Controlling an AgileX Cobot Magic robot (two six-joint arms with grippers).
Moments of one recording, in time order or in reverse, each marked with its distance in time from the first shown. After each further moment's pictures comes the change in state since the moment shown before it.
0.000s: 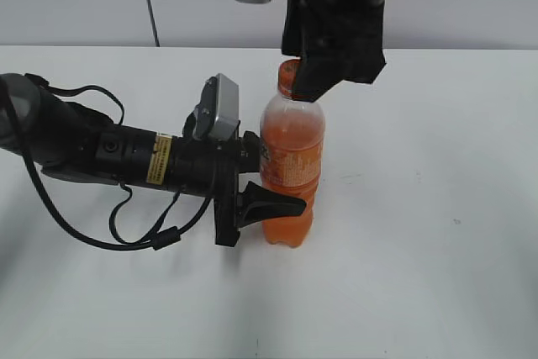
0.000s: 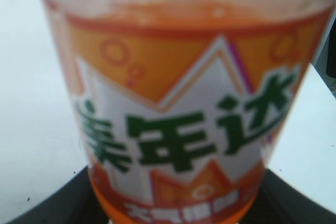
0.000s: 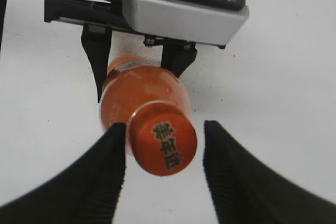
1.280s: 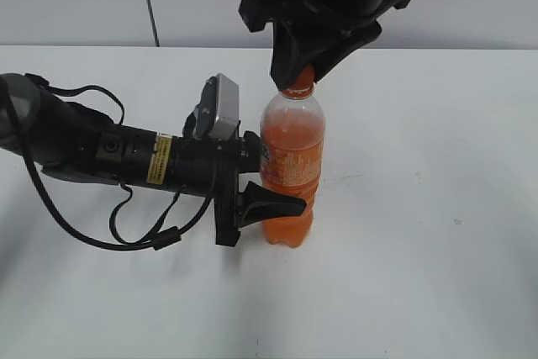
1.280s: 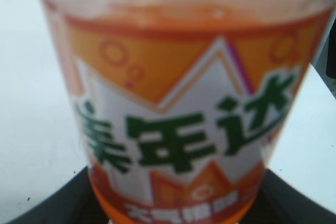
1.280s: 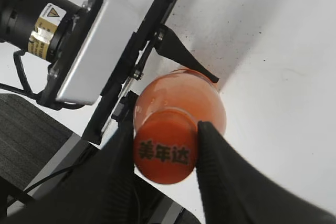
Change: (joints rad) left arm 0.000 0.000 0.000 0.000 0.000 0.000; right arm 0.000 0.006 0.003 0.011 0.001 1.224
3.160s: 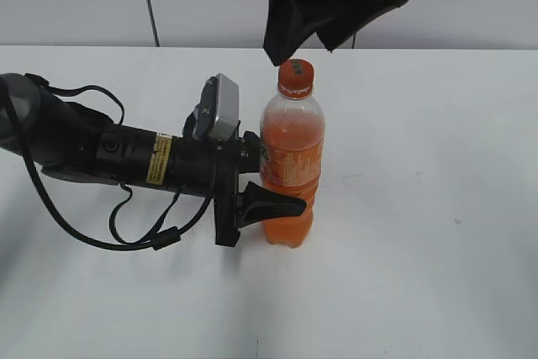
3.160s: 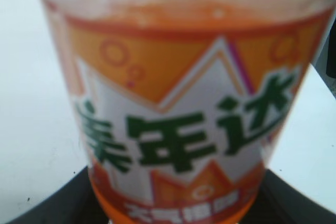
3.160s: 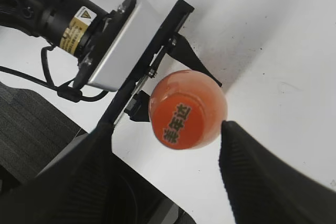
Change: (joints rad) left arm 0.000 0.000 0.000 0.001 0.000 0.000; right arm 0.000 -0.084 0.000 0.021 0.002 -0.074
